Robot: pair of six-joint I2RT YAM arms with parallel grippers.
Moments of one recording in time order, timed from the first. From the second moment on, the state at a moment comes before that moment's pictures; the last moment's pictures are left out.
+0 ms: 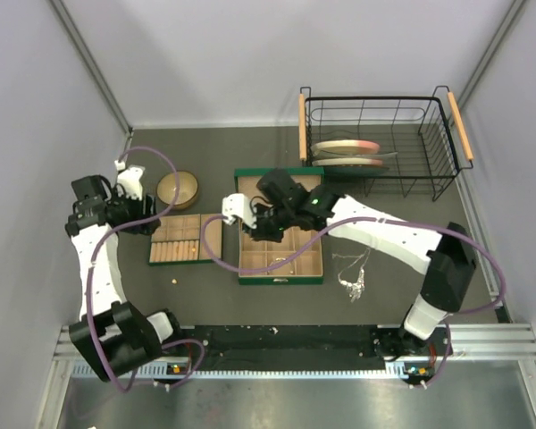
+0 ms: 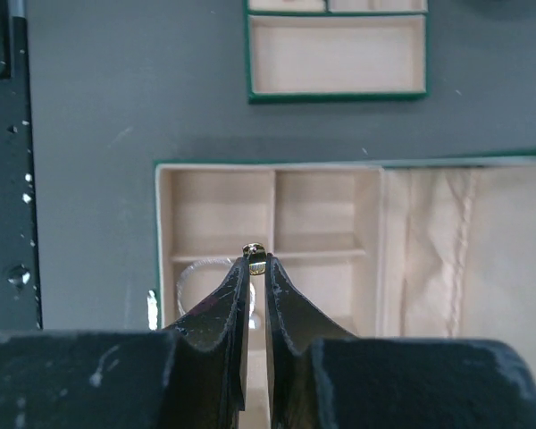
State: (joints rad) left arm 0.41 1.13 1.03 -0.80 0.48 0.50; right arm 0.97 1.65 1.48 -0.63 -0.30 -0.53
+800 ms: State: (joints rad) left arm 0.66 1.23 1.10 -0.77 0.48 0.44; right arm 1.18 2.08 1.72 -0.53 -0.27 -0.44
